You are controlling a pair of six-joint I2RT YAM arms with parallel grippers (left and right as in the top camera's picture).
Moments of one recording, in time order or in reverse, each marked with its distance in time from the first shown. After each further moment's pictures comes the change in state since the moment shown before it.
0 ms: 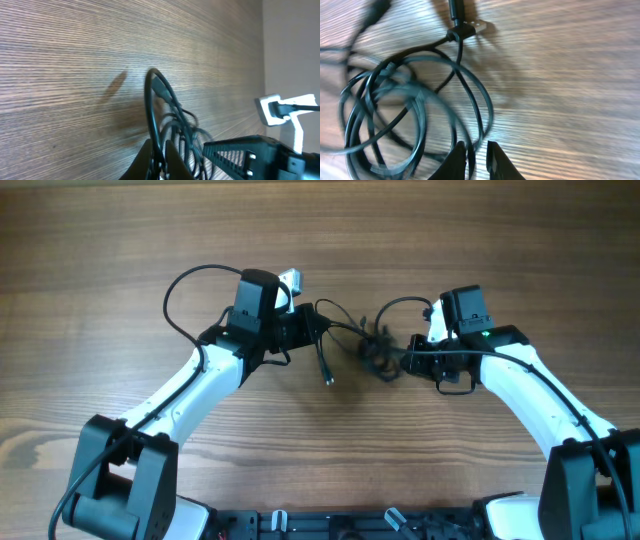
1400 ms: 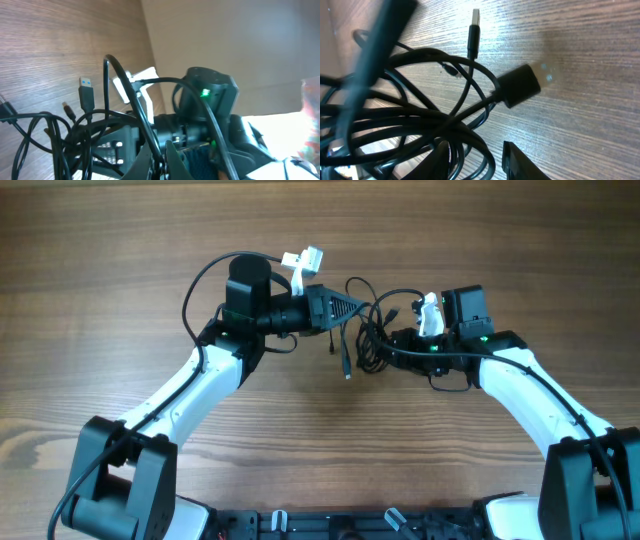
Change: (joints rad) left arm 0.005 -0.006 -0.003 0.449 0.473 -0.321; right arm -0.001 0.001 -0.042 0.183 -0.230 0.044
